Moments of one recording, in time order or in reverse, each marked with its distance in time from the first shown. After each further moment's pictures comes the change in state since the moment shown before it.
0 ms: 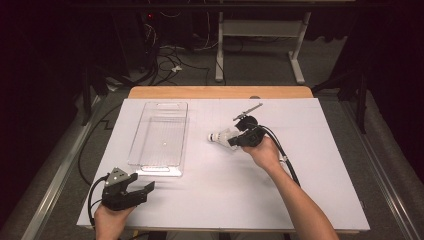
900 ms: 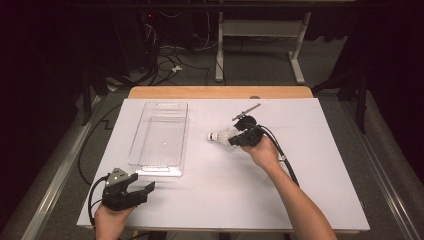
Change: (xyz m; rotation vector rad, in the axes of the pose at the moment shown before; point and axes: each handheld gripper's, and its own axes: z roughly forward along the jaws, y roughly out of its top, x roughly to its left) left arm 0.000 0.000 0.001 0.004 -0.003 0.003; right arm -0.001 0.001 0.006 0.008 -0.051 0.019
